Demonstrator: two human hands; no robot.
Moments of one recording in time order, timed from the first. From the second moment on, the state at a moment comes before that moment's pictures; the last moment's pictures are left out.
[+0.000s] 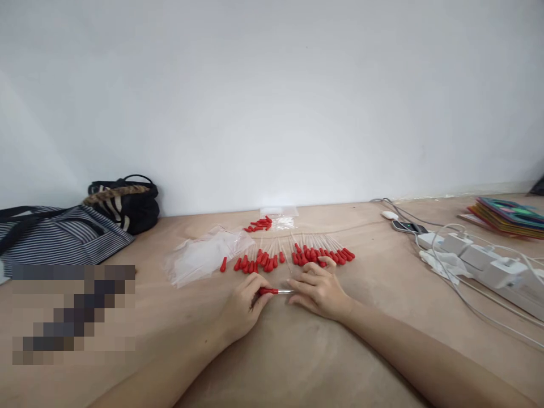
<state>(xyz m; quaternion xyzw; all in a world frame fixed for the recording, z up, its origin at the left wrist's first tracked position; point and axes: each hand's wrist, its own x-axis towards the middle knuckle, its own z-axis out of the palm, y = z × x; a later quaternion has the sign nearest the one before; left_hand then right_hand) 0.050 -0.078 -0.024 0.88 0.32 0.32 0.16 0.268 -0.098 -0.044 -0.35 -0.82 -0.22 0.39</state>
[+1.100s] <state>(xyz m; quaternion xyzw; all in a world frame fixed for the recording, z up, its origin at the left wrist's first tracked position) 0.038 -0.069 -0.029 0.83 0.41 0.34 0.15 0.272 -0.101 -0.046 -0.43 -0.81 -0.15 0.37</state>
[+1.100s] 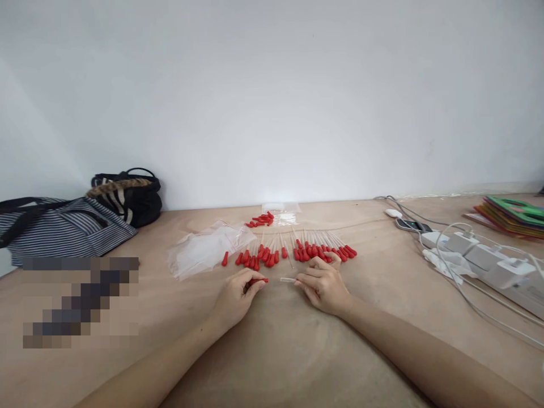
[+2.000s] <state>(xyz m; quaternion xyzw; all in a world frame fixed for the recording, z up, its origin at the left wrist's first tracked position) -0.018 -0.013 -0.020 0.71 0.62 0.35 -0.01 0.230 -0.043 -0.036 -0.70 -0.63 -0.14 0.32</state>
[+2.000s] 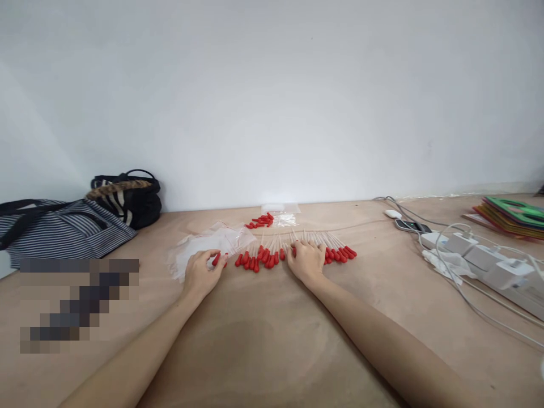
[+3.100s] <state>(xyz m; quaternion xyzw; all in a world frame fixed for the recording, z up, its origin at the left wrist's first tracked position) 0.057 -0.077 -0.026 0.69 0.40 0.34 0.49 0.256 -0.108 -0.038 -0.28 -0.81 -0.34 0.39</state>
